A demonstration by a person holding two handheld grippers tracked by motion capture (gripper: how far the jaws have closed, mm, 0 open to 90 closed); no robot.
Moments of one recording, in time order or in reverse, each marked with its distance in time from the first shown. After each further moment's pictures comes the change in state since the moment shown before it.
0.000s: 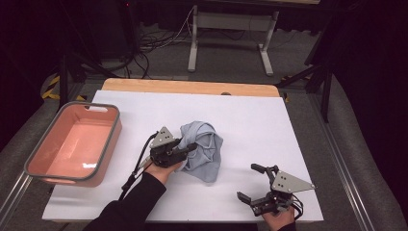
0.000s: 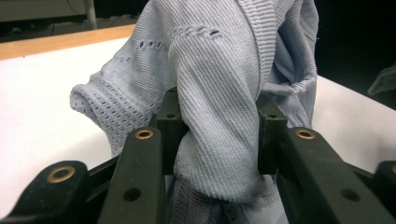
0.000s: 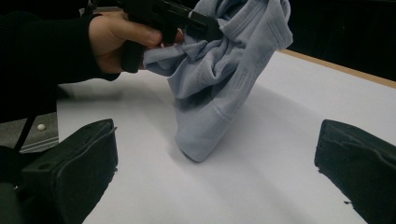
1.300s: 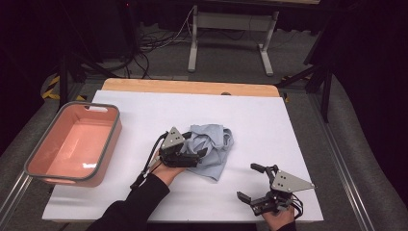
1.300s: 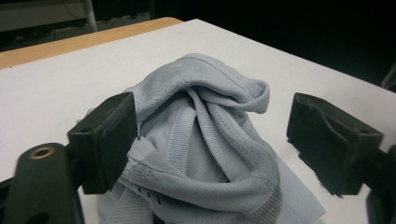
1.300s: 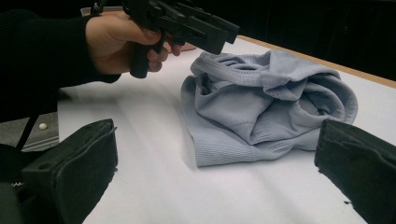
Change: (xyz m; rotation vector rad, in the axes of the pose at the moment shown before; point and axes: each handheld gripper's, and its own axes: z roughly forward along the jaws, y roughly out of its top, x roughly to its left) left arm -0.013 0.004 0.016 0.022 0.010 0.079; right arm -0.001 0.000 0.001 0.002 0.009 -0.001
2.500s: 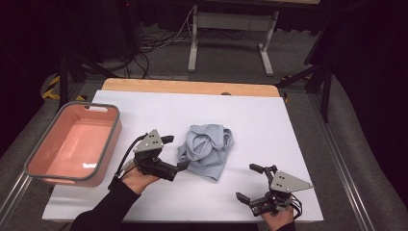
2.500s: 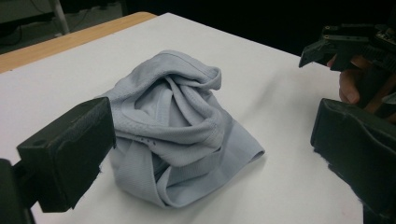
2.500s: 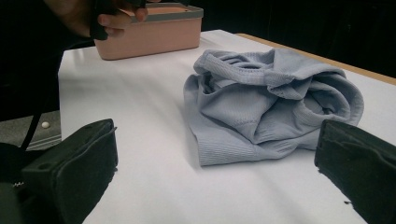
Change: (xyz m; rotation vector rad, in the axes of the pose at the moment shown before) left arm 0.004 0.014 -0.076 0.057 -0.112 0.057; right arm 0.001 -0.001 0.002 0.005 0.006 0.001
